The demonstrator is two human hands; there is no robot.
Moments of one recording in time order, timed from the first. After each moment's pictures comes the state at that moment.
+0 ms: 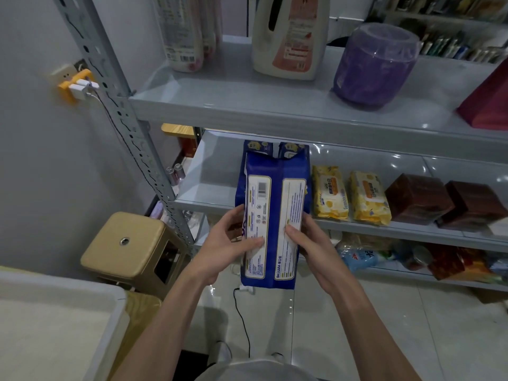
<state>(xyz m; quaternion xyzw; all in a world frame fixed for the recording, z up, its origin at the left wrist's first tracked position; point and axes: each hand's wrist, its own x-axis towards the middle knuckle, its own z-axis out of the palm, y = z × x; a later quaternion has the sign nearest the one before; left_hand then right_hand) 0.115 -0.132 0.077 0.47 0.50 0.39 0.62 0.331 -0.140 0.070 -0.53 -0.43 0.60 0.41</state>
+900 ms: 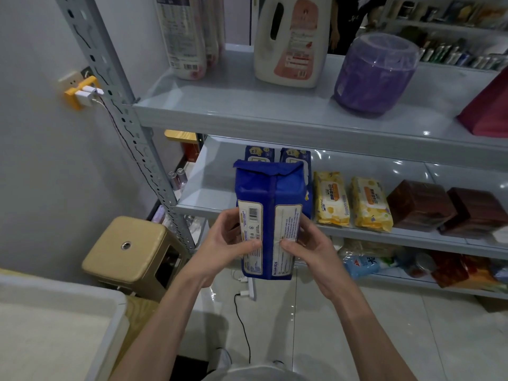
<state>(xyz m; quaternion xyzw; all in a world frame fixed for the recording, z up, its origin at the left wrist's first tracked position) 0.108 -0.130 0.084 0.48 0.49 0.40 0.61 0.333 -0.141 0.075 -0.50 -0.47 0.59 0.42</state>
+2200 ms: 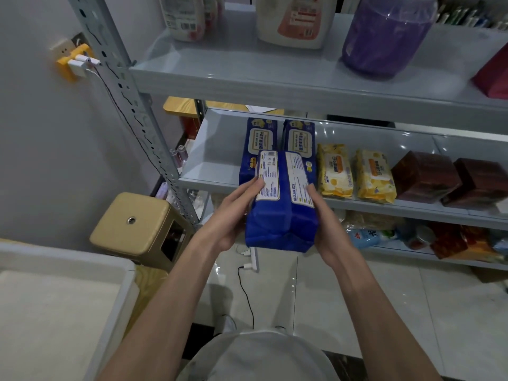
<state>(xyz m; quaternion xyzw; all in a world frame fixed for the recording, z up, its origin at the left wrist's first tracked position) 0.127 -0.122 0.081 0.32 0.46 0.37 0.74 0.326 -0.144 0.075 -0.54 -0.26 0.66 0.45</state>
